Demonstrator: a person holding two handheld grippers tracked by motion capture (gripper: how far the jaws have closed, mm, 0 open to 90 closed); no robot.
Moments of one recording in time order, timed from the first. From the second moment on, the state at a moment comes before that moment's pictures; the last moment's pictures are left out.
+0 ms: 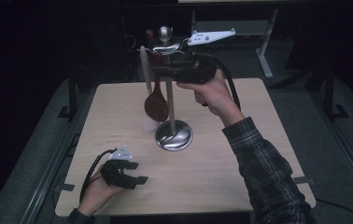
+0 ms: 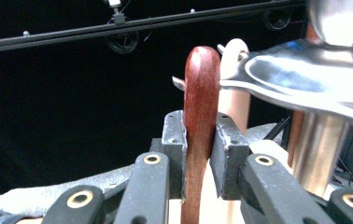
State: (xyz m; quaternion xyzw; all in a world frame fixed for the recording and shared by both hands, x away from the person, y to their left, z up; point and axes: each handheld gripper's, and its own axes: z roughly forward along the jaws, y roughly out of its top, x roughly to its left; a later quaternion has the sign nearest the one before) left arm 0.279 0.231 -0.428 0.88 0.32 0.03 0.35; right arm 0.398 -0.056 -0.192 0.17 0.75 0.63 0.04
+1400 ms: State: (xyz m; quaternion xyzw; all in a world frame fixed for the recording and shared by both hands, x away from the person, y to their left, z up) left arm 0.283 0.237 -0.436 0.88 0.29 0.03 0.36; right arm 0.304 -0.188 -0.425 0.28 0.84 0.46 0.06
